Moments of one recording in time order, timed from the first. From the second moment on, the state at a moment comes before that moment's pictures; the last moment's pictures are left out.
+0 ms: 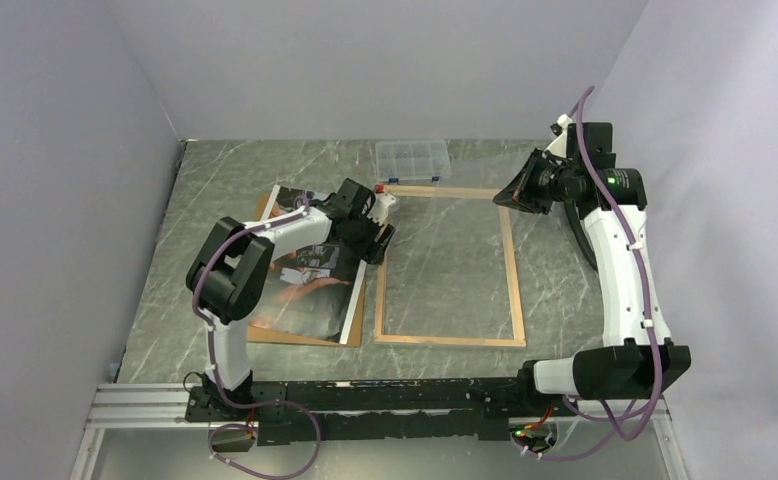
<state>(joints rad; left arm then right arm) -0.58 1.95 1.31 -0.35 0.25 0.08 0.00 1.33 1.58 -1.07 -0.43 0.50</state>
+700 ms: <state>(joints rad) -0.51 1.82 1.25 -0.53 0.18 0.08 0.19 1.39 1.53 -0.92 -0.36 0.58</state>
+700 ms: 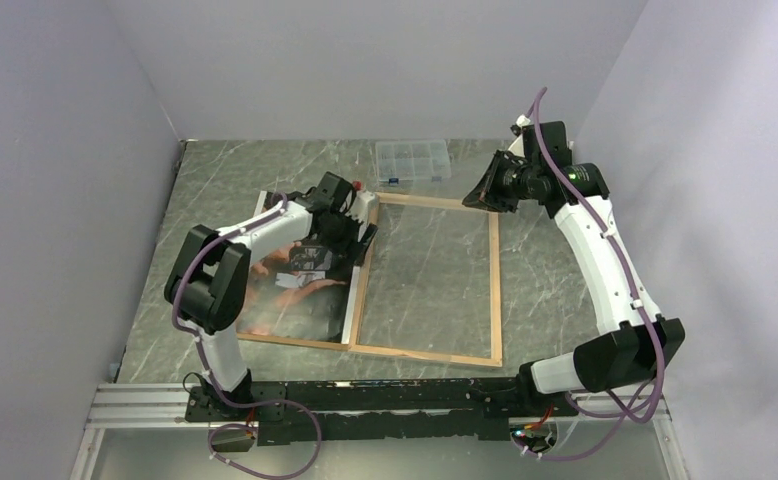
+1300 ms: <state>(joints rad) -0.59 2.01 1.40 -0.42 0.05 0.06 0.09 1.30 1.51 -0.99 -0.29 0.57</state>
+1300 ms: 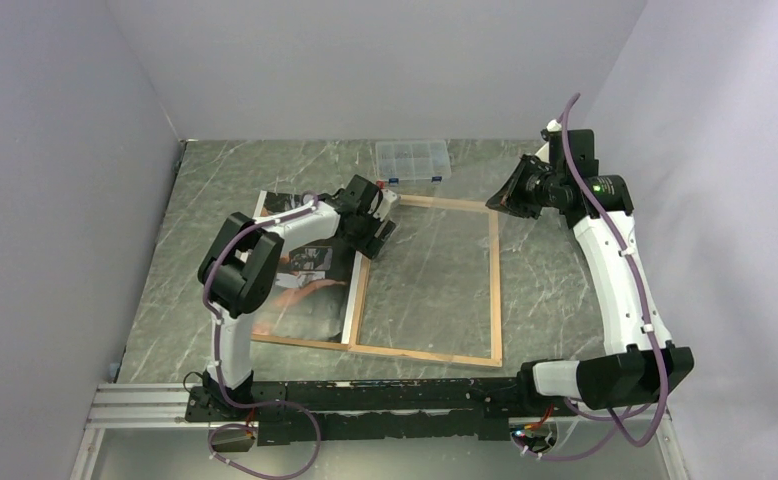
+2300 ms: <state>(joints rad) -0.50 1.92 1.25 -0.35 -0.05 0.07 0.11 1.38 1.43 -0.84 -0.43 0.60</state>
